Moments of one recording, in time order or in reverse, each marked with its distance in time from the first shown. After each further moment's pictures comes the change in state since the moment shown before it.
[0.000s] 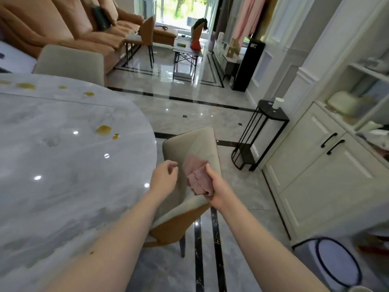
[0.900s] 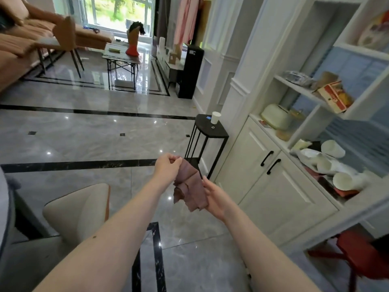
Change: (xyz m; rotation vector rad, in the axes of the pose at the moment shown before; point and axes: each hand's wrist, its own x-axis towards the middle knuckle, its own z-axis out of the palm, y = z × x) left_hand 0.252 0.237 0.306 -0.294 -0.176 -0.020; right_hand 0.165 -0.244 -0.283 0.042 0.103 -0.030
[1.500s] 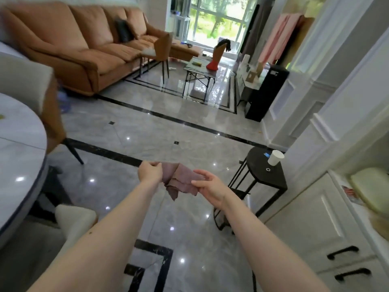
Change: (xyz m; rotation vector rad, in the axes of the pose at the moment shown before) left_hand 0.191 -0.019 -0.023 -0.105 0.721 -0.351; right_hand 0.223 -0.143 0.050 -0.279 -0.442 -0.001
